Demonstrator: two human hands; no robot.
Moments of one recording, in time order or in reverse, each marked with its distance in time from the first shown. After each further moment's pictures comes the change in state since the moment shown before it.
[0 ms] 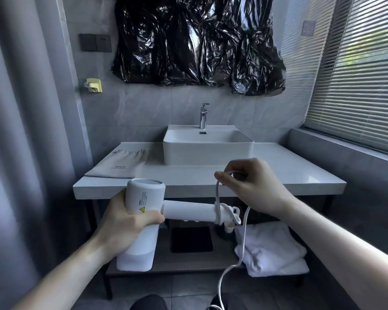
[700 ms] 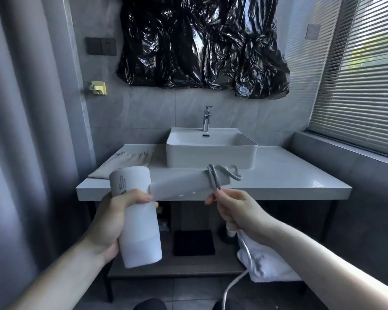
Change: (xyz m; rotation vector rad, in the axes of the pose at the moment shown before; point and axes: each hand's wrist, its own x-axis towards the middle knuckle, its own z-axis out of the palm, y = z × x) left_hand 0.007 0.008 -0.012 -0.403 -0.012 -0.228; right_hand -0.015 0.018 0.051 0.626 -0.265 0.438
